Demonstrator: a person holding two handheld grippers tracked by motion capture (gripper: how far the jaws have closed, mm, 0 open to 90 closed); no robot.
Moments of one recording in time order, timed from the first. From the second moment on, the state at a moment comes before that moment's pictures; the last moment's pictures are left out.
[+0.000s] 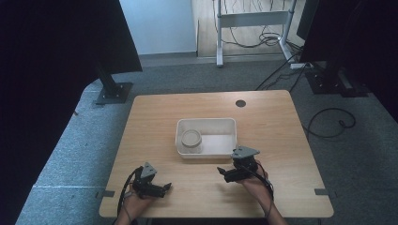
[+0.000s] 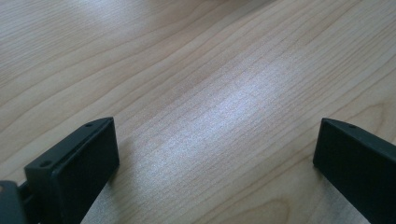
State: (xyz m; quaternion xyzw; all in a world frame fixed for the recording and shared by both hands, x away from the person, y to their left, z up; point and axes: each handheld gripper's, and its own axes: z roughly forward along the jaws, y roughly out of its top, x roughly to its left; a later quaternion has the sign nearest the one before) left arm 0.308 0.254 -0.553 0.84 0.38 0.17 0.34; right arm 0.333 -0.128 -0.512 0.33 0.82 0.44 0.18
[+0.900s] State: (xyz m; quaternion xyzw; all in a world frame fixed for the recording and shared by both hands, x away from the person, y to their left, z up) left arm 0.307 0.253 -0.553 0.84 0.38 0.17 0.34; right arm 0.309 -0.164 -0.521 0.34 0.82 0.42 0.18
